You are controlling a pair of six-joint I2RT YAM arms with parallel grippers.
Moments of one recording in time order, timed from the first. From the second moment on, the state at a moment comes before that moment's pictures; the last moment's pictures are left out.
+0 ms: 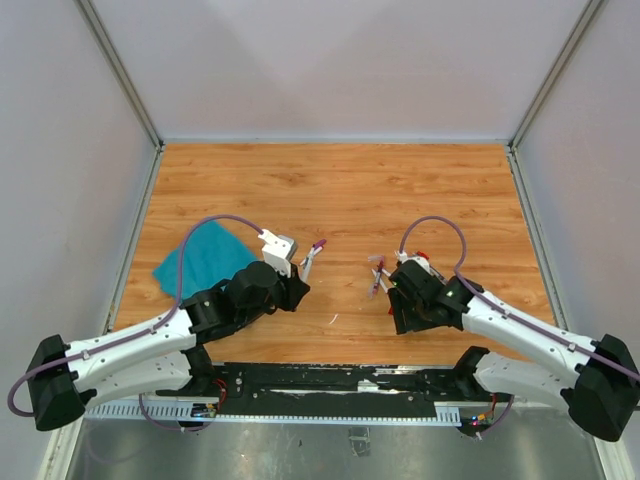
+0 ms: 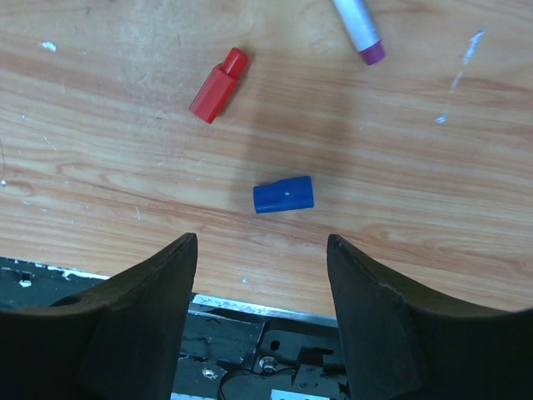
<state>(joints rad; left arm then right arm) -1.01 0.88 0.55 -0.16 -0.29 -0.48 0.82 1.00 0.62 -0.85 0.21 0.58</state>
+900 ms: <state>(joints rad) -1.01 0.83 0.54 -0.16 -0.27 -0.48 0.68 1.23 0.60 -0.74 0.10 0.48</state>
